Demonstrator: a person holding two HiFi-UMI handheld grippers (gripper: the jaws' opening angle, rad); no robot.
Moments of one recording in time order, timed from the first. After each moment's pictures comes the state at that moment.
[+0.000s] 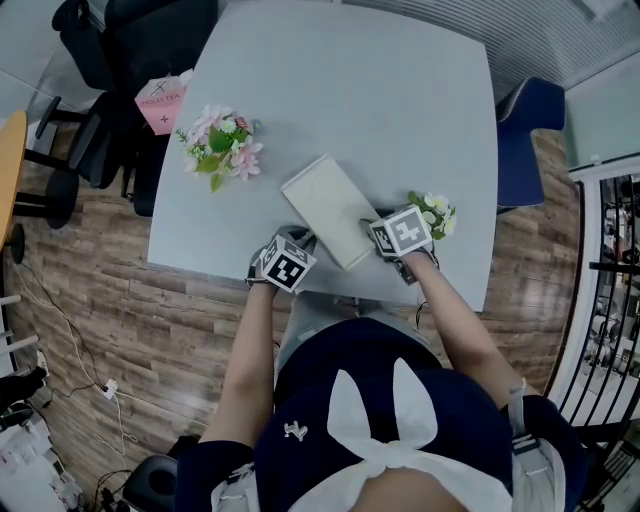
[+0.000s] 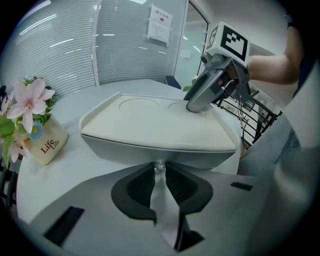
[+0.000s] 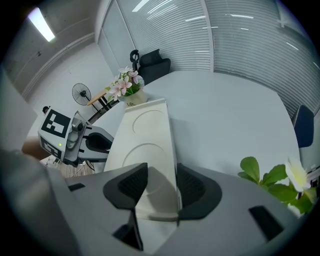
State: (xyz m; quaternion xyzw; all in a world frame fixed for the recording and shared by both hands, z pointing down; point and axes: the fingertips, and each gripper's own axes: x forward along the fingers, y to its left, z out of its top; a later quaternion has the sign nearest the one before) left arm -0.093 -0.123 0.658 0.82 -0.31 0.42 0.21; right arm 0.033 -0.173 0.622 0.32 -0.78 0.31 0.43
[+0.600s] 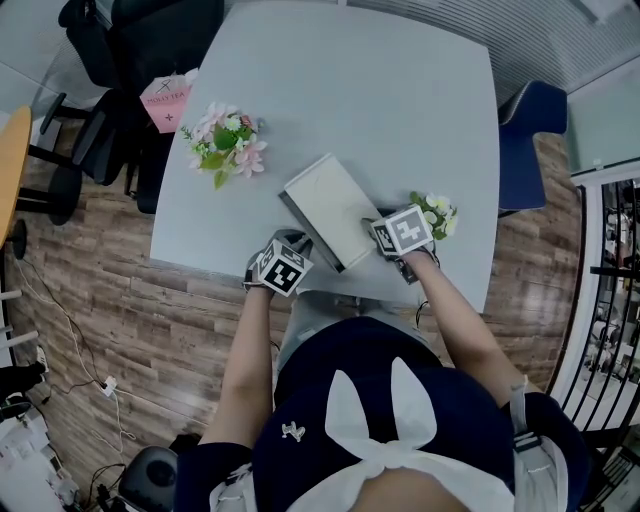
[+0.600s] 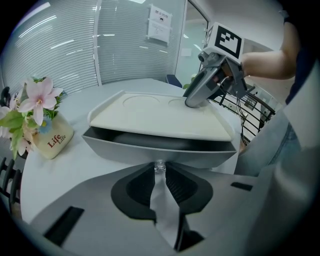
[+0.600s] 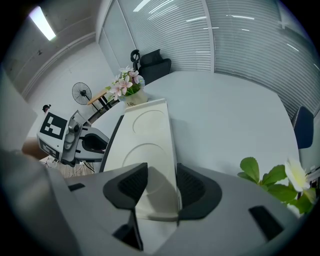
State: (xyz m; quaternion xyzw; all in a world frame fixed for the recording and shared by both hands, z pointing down) left arm -0.105 -0.110 0.658 0.82 -0.32 0.43 0.21; right arm 0.034 -0.173 0.622 0.33 -0.78 0.30 0.43
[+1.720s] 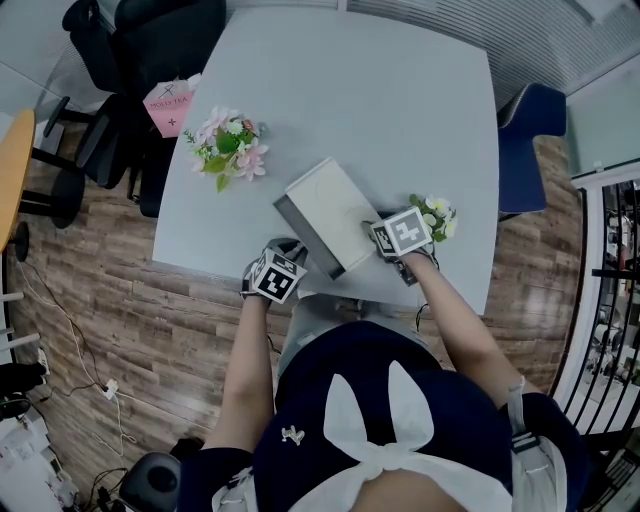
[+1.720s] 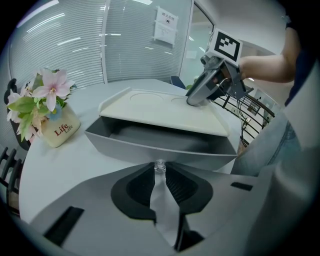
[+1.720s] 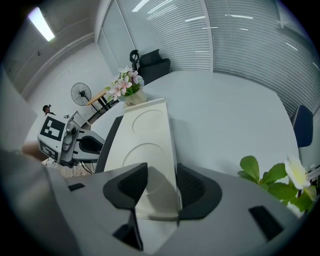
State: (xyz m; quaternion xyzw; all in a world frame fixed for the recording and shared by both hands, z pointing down) left arm -0.120 -0.097 0.659 0.81 -0.34 0.42 0.23; right arm 0.035 -0.172 0.621 0.33 -0.78 0.31 0.43
